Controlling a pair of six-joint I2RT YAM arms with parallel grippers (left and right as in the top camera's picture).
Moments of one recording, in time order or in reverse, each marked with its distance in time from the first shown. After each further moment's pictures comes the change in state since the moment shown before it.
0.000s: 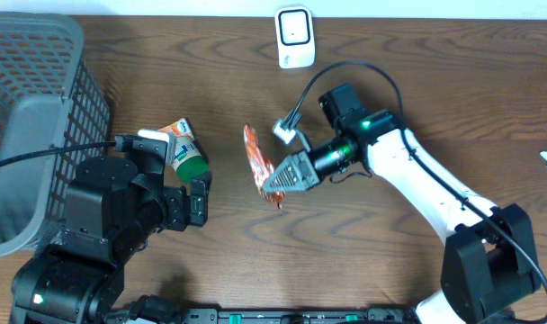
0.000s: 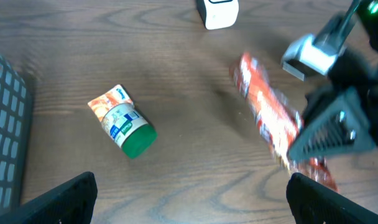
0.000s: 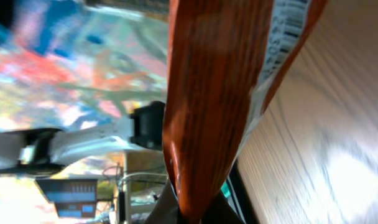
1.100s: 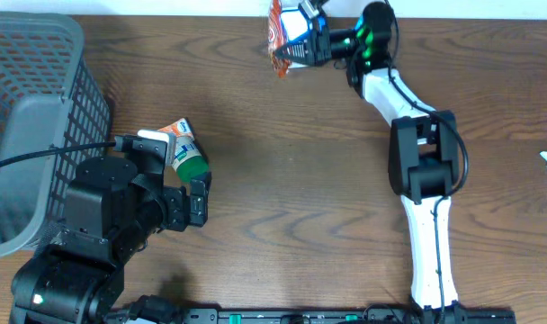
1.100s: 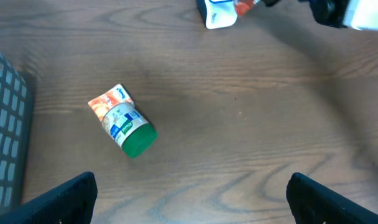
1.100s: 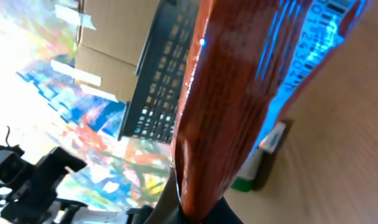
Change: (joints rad) left arm 0.001 0.000 0.000 -0.003 0.000 0.000; right arm -0.248 0.869 0.806 1.501 -0.272 1.325
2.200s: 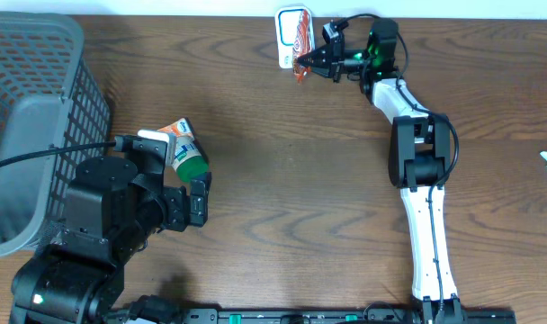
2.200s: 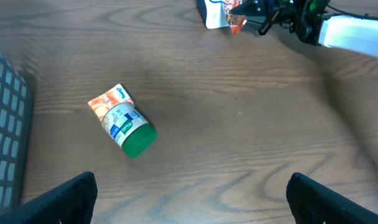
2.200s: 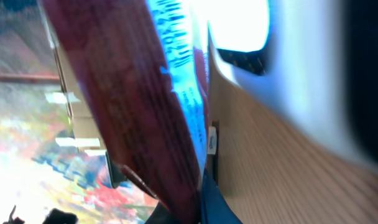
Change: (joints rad) left arm 0.000 0.000 0.000 0.000 0.000 0.000; right arm -0.096 0.274 0.186 -0.274 0.065 -0.023
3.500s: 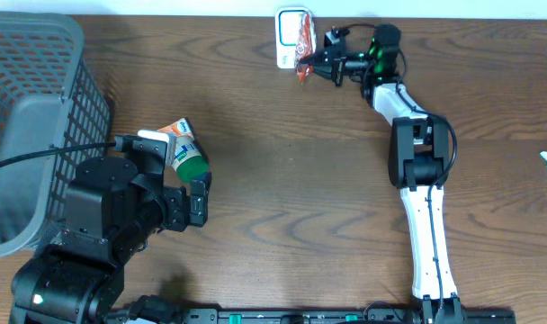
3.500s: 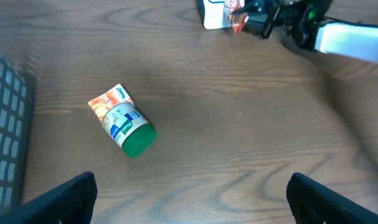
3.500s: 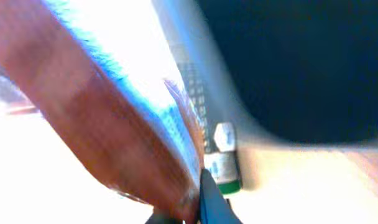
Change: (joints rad) left arm 0.000 0.000 0.000 0.000 0.000 0.000; right arm -0.019 0.046 0.006 0.248 0.008 0.427
